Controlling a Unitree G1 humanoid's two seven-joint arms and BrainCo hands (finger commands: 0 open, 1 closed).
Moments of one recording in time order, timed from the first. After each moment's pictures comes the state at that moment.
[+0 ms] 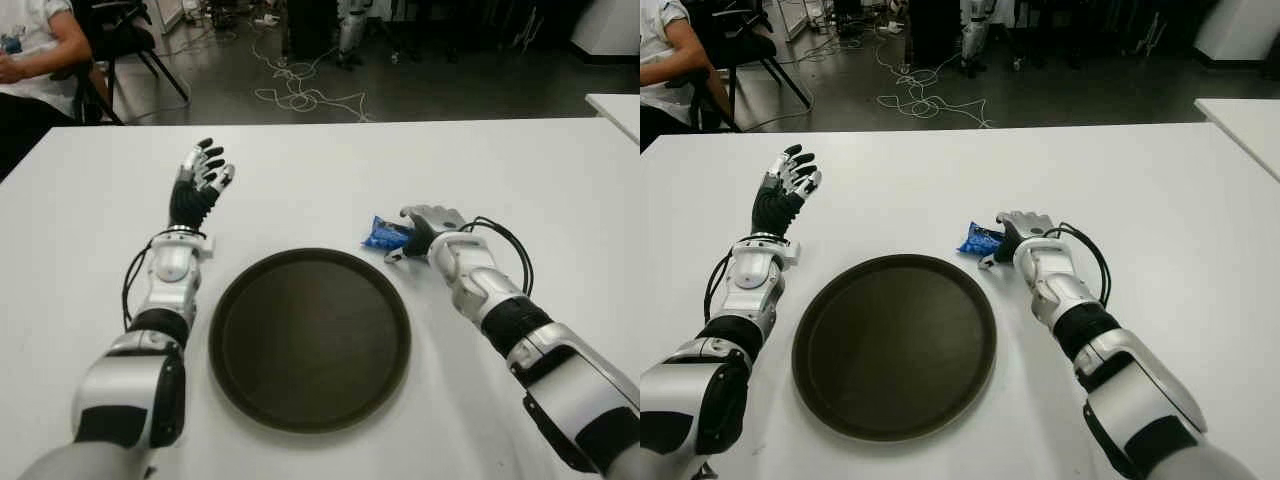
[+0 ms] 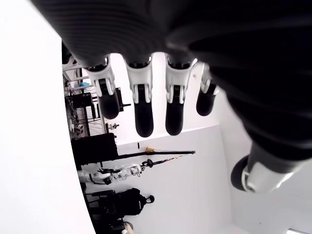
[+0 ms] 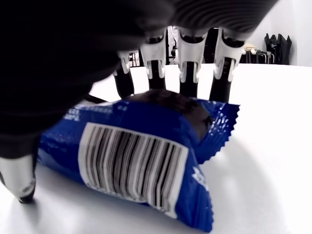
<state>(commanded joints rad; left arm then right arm) -0.73 0.15 0.13 1.23 0.03 -0.68 0.02 -0.71 -0.25 0.58 0.83 -0.78 0.27 0.04</state>
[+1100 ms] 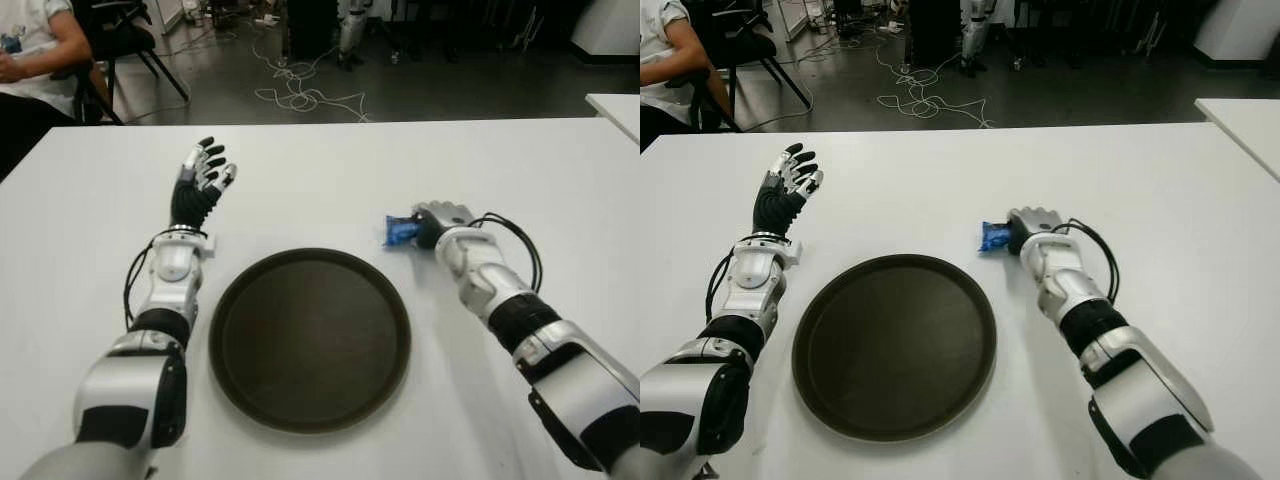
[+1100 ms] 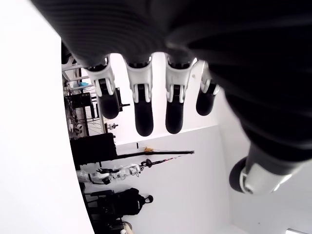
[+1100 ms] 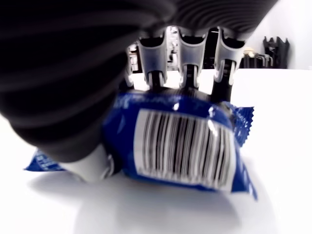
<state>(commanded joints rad) -0.72 0.14 0.13 1.22 0.03 -0.69 0.02 -0.72 -0.27 0.54 0.82 -0.74 0.25 0.04</state>
